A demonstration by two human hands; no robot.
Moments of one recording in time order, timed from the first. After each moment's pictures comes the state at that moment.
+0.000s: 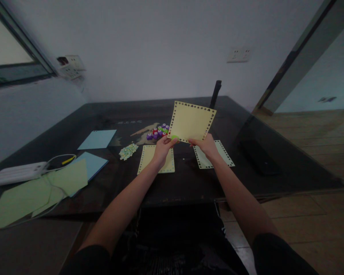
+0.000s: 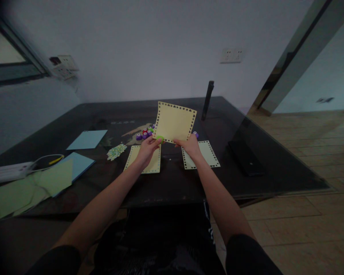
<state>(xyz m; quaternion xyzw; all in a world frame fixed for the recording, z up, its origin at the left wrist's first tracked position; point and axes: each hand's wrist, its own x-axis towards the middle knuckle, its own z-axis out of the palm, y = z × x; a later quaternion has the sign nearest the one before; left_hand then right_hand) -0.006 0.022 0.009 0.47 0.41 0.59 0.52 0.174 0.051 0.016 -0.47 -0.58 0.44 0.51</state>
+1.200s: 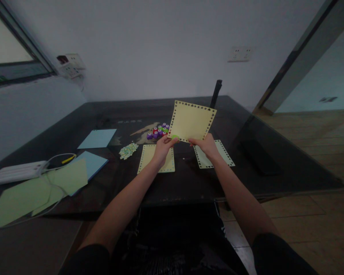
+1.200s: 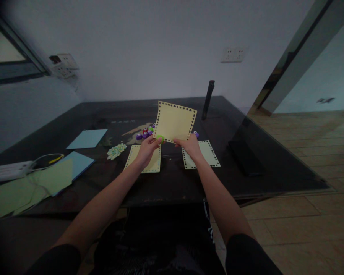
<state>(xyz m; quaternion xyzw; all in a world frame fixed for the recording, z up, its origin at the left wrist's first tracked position) -0.007 0.023 0.009 0.48 0.41 0.59 0.51 0.173 0.049 0.019 -0.47 -0.59 0.43 0.50</state>
